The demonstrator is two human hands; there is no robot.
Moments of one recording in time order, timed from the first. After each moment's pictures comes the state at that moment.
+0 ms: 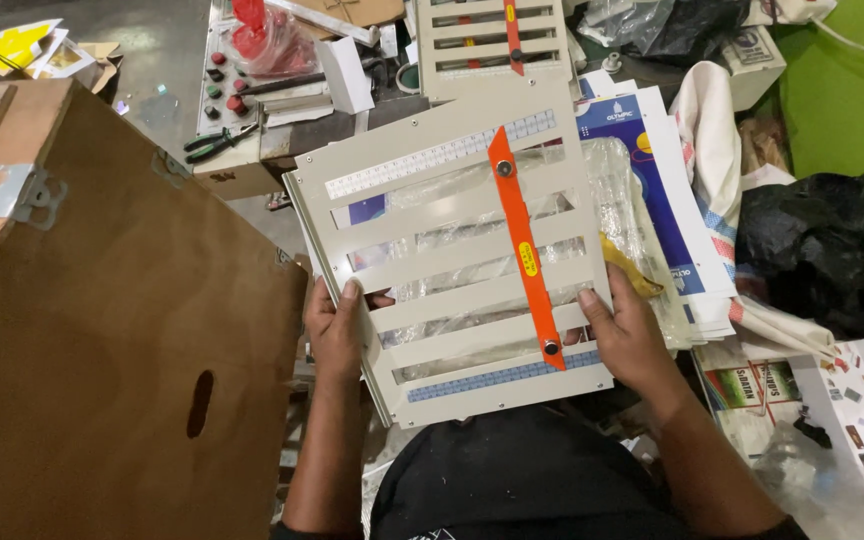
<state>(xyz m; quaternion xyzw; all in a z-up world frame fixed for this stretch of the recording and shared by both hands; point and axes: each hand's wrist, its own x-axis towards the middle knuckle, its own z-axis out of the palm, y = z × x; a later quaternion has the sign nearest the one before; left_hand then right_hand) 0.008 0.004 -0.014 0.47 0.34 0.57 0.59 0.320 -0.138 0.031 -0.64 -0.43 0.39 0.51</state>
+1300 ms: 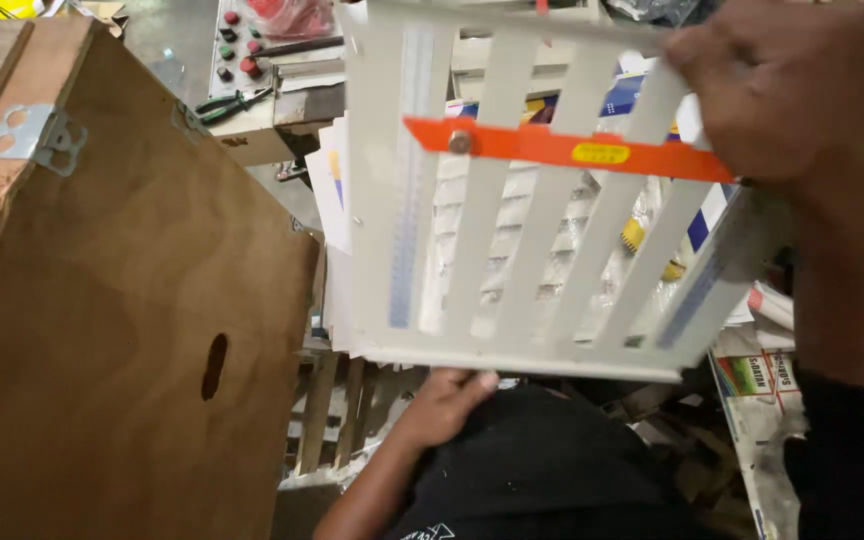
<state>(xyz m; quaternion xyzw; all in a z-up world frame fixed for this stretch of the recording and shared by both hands) 0.031 -0.118 -0.057 0.64 0.31 0.24 0.66 0.392 -0.056 0.201 -0.54 -0.75 -0.25 0.30</state>
